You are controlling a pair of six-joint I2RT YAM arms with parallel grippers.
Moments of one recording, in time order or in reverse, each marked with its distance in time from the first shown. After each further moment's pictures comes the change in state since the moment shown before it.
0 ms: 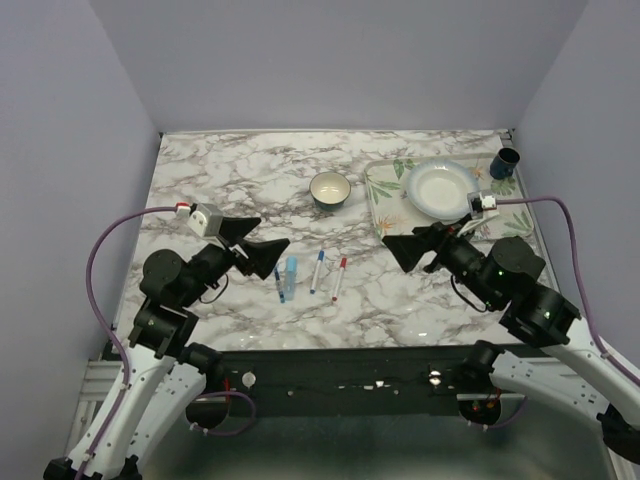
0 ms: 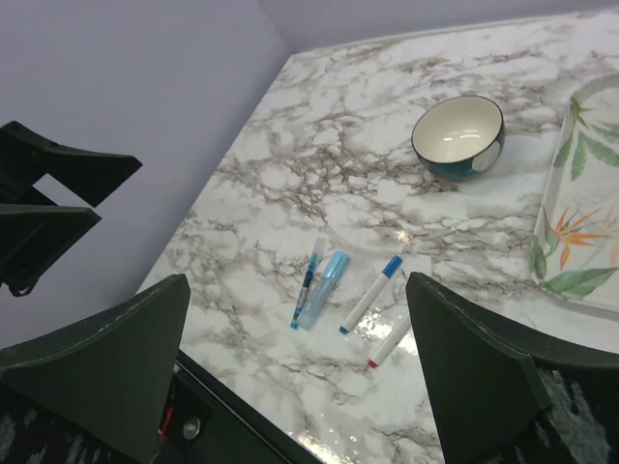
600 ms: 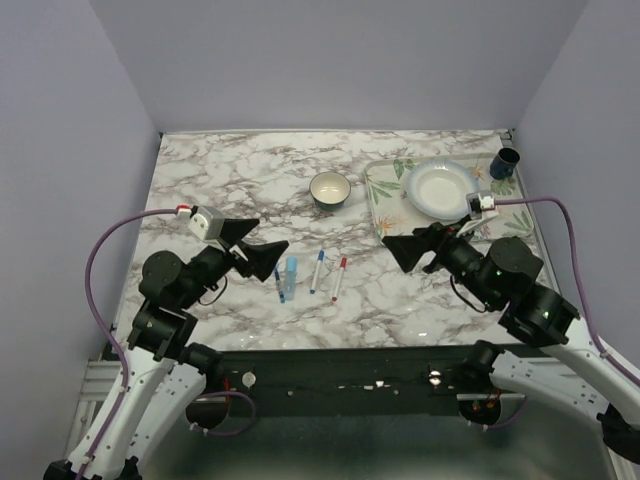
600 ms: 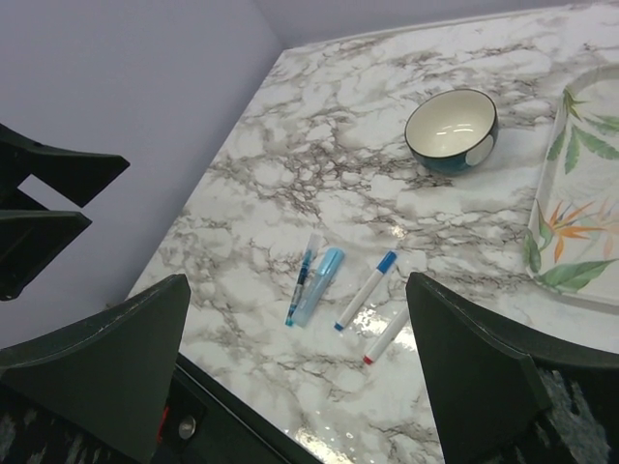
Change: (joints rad) left arm 0.000 -0.013 0.000 -0.026 -0.001 0.044; right arm 0.000 0.013 -0.007 -0.010 0.010 0.007
